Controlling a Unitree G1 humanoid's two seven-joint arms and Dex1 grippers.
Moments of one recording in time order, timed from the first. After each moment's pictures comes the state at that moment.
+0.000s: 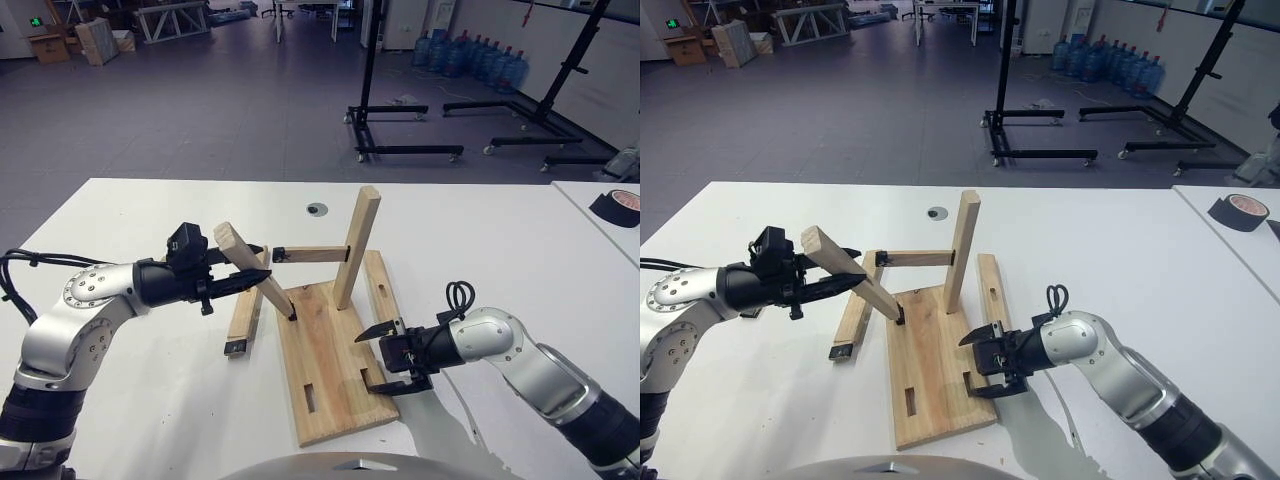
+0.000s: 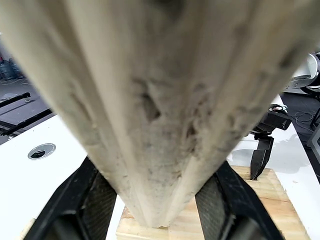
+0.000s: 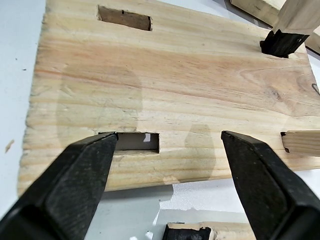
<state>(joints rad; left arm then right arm) -0.12 0.74 0.08 -0.34 -0.69 0.48 -1.01 -0.10 -0.86 0.45 -0.40 0.00 0.19 1.10</state>
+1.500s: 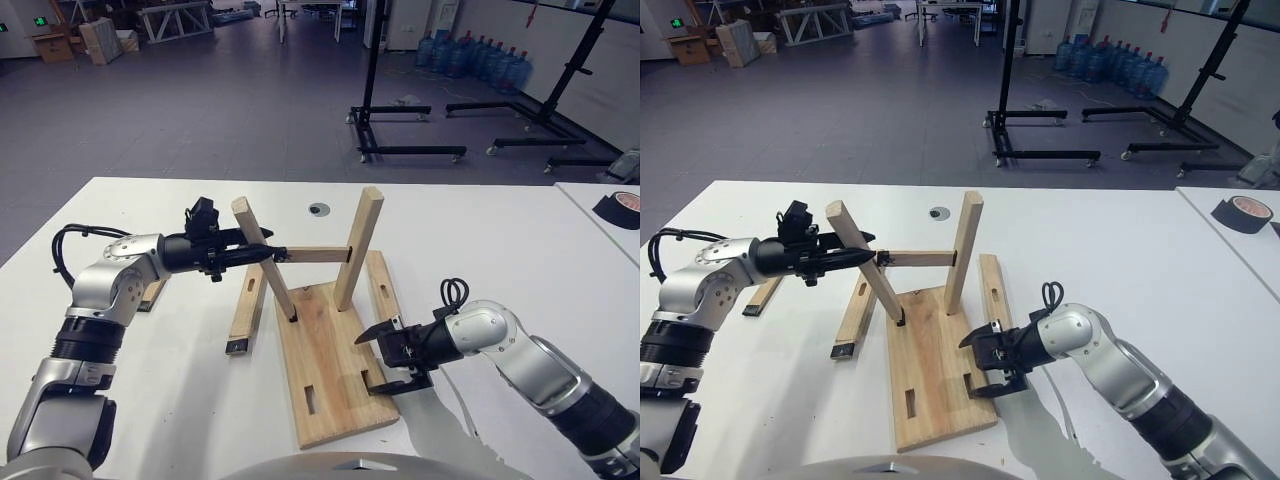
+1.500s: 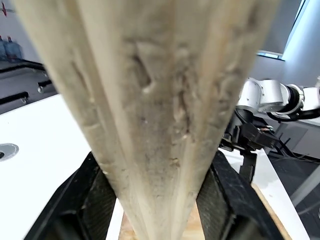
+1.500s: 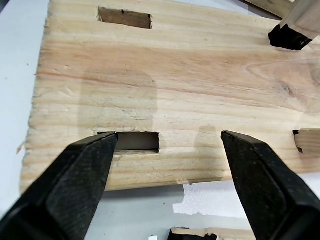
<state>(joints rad) -0.46 0.64 -0.09 0.22 -0.67 0.41 -1.24 -0.15 -0.83 0.45 -0.37 0.02 0.24 1.17</state>
